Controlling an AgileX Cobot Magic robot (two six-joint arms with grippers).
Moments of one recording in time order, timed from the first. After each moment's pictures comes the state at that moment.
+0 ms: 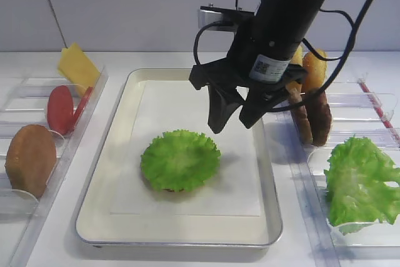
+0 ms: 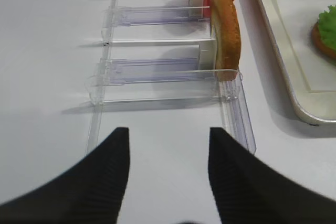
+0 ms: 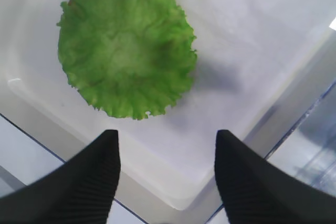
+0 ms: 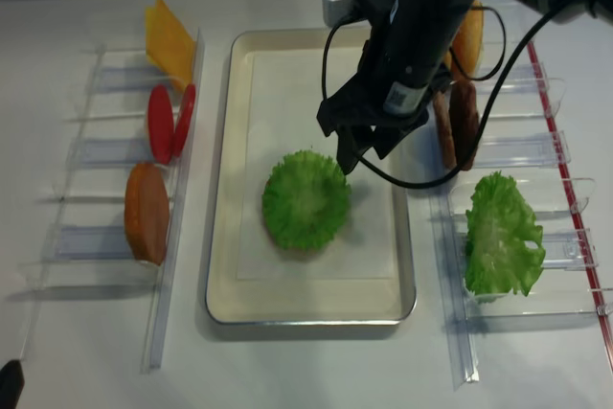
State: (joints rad) left arm -0.02 -0.02 -0.49 0.04 1.18 -0.04; right arm 0.48 1.80 -1.45 0.36 1.21 -0.15
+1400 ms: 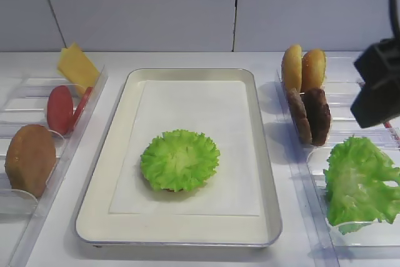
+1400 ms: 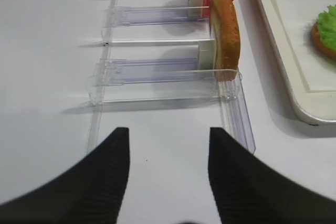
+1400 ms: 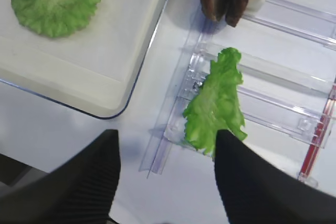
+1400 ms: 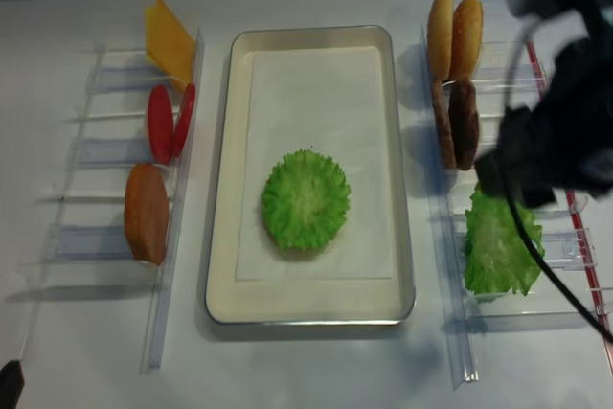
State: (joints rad) left arm -0.02 -0.02 -0.49 0.04 1.18 -0.04; right arm 0.48 1.05 -1.07 0.05 1.25 0.14
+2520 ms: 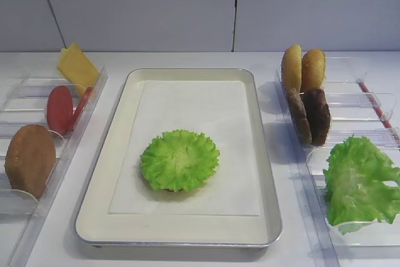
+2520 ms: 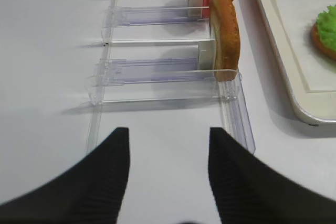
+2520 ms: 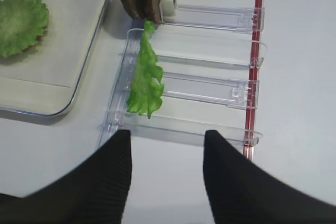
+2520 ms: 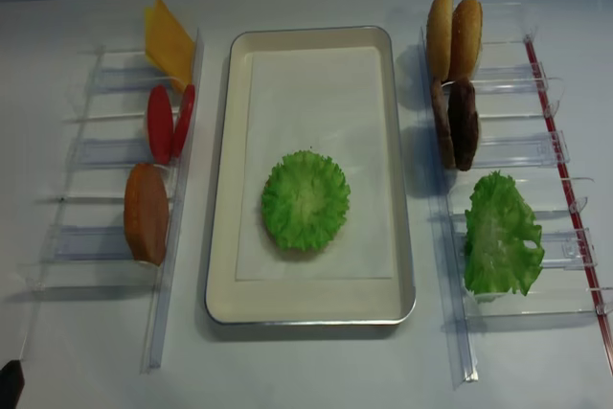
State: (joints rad) left arm -0.02 -0.02 -0.49 0.04 1.18 -0.04; right arm 0.20 0.37 -0.69 0.06 1.21 0.03
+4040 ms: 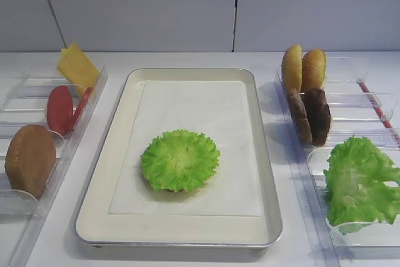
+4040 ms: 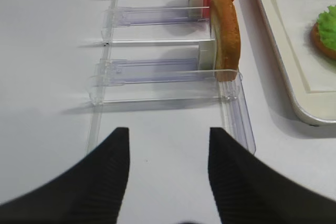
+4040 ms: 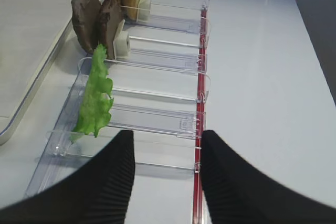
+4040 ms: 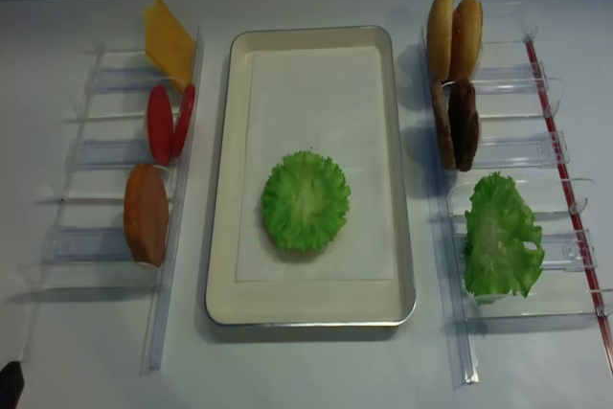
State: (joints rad) left arm -0.02 -0.02 -0.49 0.04 1.18 -0.04; right arm 0.01 -0.02 -0.49 0.05 1.11 -0.15
